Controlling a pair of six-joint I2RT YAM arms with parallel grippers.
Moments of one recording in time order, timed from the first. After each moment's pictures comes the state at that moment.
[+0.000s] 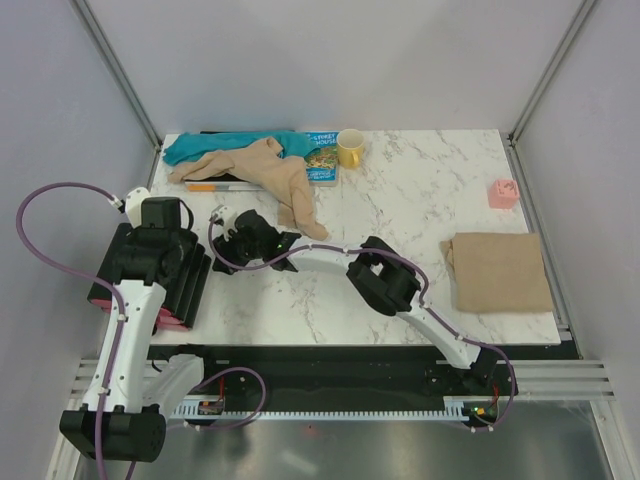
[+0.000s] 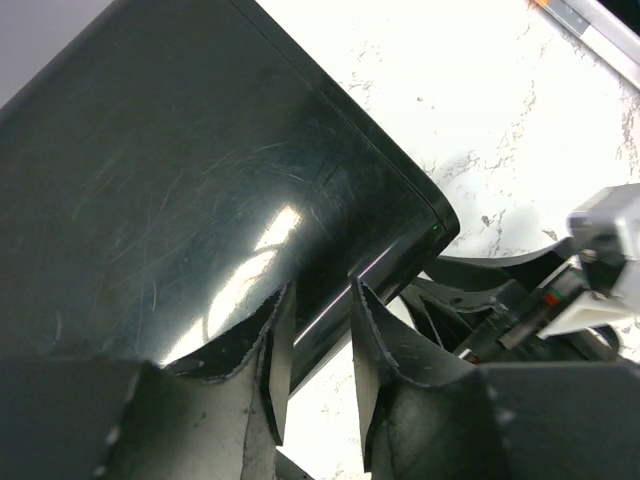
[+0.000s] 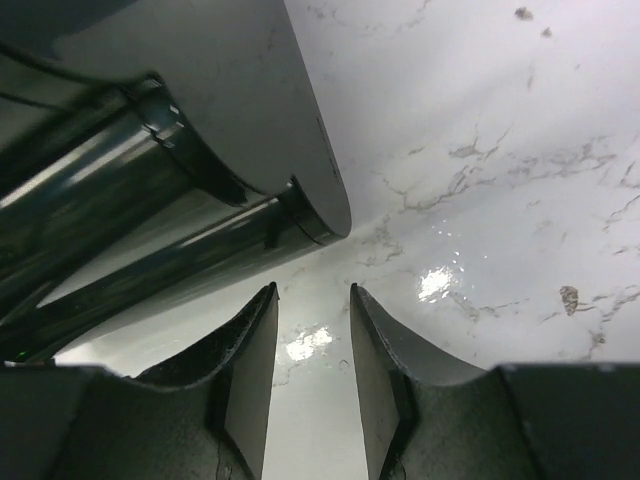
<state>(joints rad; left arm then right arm) -0.04 0.92 1.03 -0.91 -0.54 -0.53 1.03 2.52 2.00 0.09 -0.30 0.29</state>
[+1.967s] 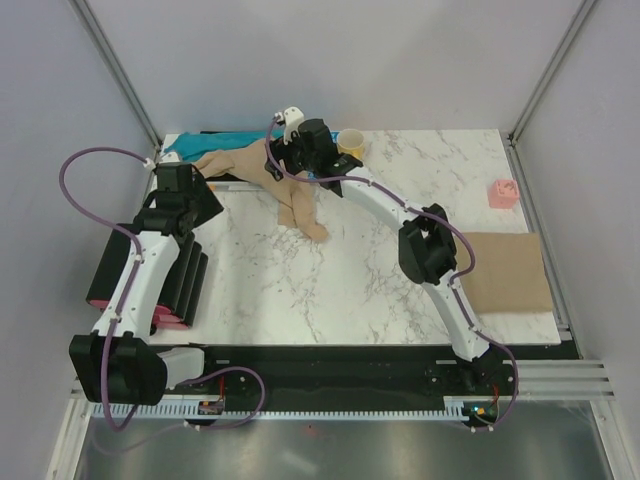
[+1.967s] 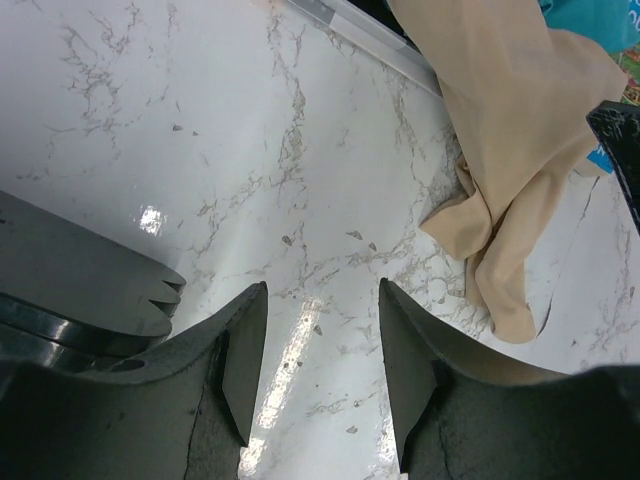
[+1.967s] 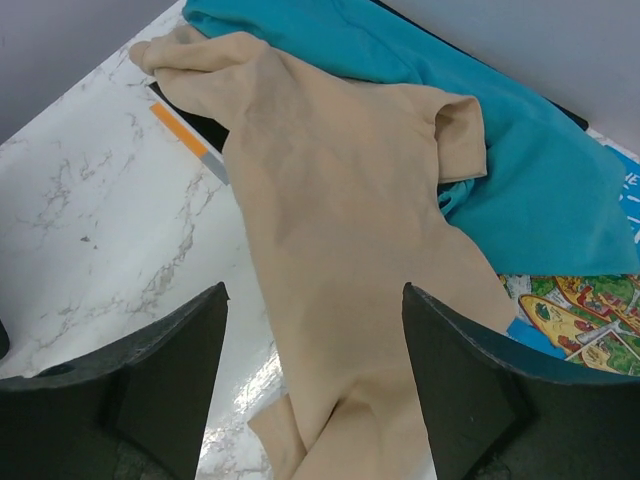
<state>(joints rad) -0.05 1.23 1.12 -0.59 -0.16 -0.52 0.67 2.39 2.22 -0.15 -0.14 0.07</state>
